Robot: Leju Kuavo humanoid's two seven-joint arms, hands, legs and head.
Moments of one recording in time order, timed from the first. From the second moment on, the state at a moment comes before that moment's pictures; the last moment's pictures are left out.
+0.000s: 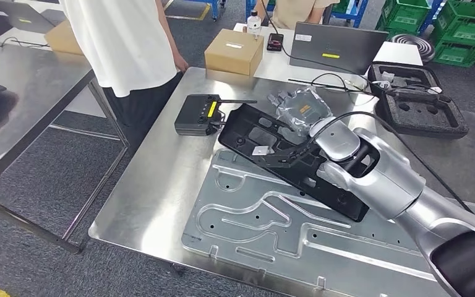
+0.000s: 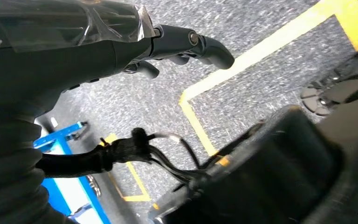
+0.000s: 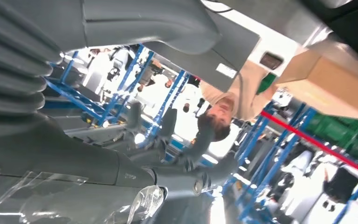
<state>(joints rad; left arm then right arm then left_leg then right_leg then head) -0.12 -0.16 0.82 -0.18 -1.41 -0.39 0.06 -1.51 -0.21 1.37 -1.35 1.04 0.47 0.28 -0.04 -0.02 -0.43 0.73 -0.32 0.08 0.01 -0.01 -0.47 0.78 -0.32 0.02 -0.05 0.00</state>
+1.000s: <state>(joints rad) -0.08 -0.15 0.83 -0.18 -1.33 -0.57 0.15 -1.42 -0.50 1.03 -1.75 0.43 0.13 0.57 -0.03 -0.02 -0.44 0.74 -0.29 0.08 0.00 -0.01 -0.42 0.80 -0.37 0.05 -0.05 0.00</state>
